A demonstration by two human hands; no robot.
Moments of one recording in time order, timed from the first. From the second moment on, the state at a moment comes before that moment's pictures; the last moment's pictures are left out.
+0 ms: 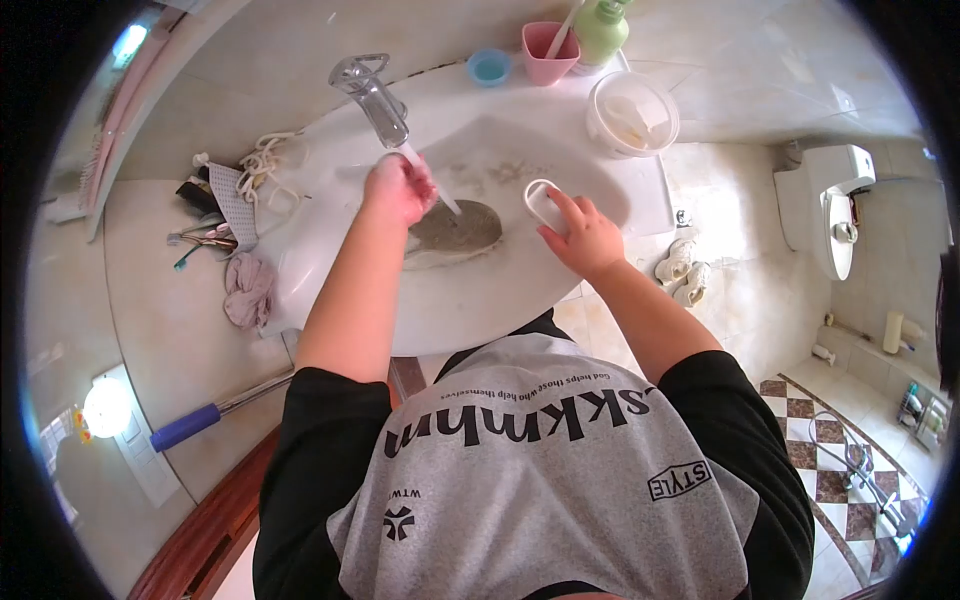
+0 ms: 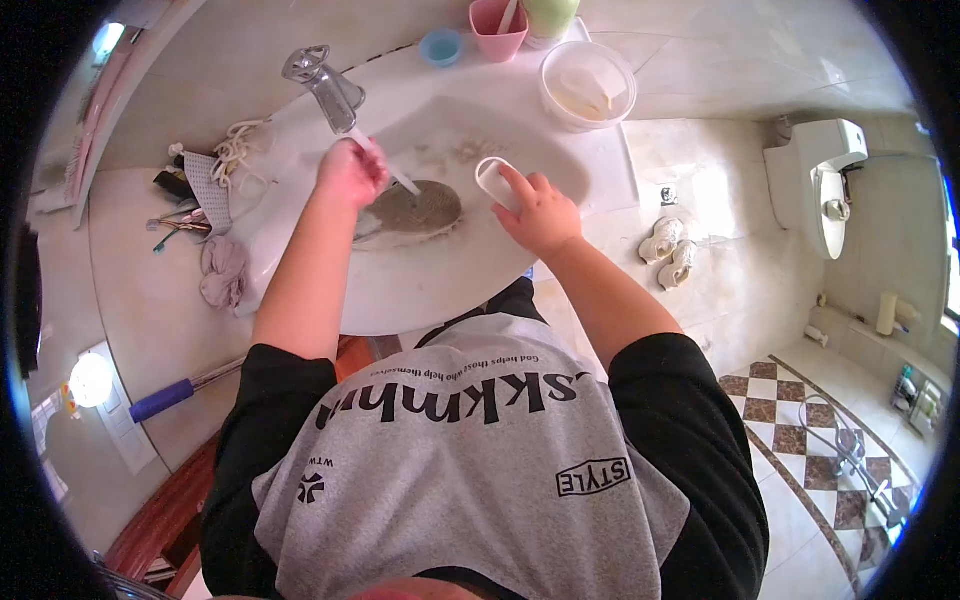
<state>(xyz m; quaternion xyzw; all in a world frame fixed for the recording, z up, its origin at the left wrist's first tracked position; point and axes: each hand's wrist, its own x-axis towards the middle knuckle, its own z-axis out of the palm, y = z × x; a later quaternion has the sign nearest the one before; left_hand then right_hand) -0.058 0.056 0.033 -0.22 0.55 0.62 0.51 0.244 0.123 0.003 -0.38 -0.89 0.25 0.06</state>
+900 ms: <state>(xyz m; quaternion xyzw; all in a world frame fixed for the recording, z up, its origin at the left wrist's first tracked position) -0.042 0.026 -0.041 -0.18 0.62 0.55 0.53 0.023 0.120 -0.054 -0.43 -0.60 0.66 -0.16</state>
